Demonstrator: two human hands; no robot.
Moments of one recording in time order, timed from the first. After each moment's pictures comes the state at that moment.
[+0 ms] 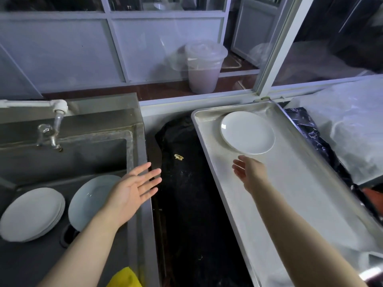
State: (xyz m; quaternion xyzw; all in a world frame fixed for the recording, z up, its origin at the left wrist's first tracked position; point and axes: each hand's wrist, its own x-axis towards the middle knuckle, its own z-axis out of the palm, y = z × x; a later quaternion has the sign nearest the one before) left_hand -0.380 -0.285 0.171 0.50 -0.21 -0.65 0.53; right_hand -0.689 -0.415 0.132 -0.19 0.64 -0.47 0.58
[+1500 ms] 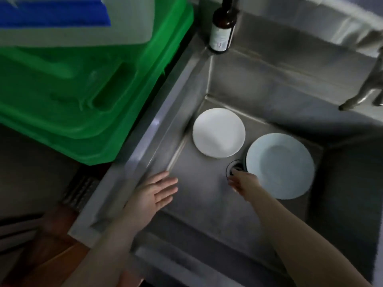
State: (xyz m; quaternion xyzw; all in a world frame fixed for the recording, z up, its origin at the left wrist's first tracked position) left_hand 0.055 0.032 0.042 0.58 0.13 -0.53 0.60; right_hand -0.097 -0.214 -0.065 -0.34 0.68 0.03 0.65
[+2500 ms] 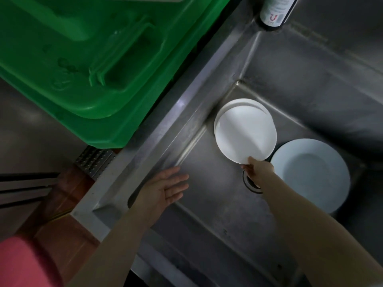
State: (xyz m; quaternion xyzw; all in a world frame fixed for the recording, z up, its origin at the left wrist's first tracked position) left_hand 0.051 0.032 0.016 0.59 0.21 -0.50 0.60; right_hand -0.051 -0.251 -0.134 -0.34 0.70 0.01 0.63
